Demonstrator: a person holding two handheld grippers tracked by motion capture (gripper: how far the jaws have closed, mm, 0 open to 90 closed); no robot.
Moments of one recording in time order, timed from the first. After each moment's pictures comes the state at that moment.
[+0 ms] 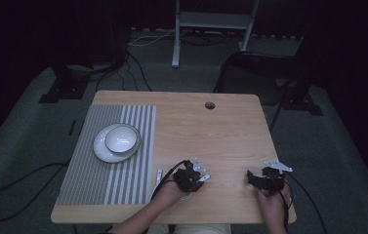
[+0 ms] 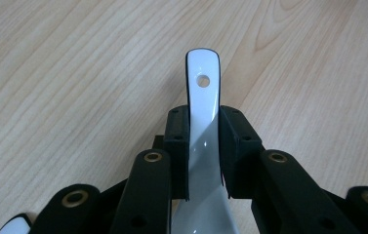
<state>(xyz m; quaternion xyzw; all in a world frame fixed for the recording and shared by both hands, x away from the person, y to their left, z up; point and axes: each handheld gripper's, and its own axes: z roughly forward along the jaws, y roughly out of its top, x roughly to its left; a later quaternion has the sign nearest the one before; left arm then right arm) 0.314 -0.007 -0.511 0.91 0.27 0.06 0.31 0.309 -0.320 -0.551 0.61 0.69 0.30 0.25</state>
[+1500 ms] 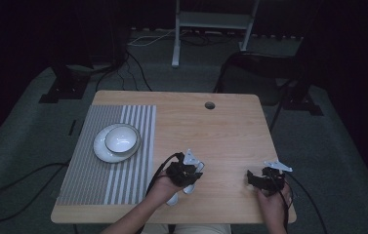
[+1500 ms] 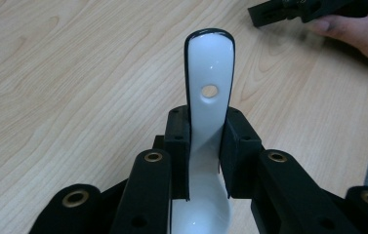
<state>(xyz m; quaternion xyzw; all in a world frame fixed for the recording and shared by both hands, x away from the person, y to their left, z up) 0.311 0.016 -0.467 0.88 0.27 0.08 0.37 0.309 -0.319 -0.551 0.61 0.69 0.30 0.25</state>
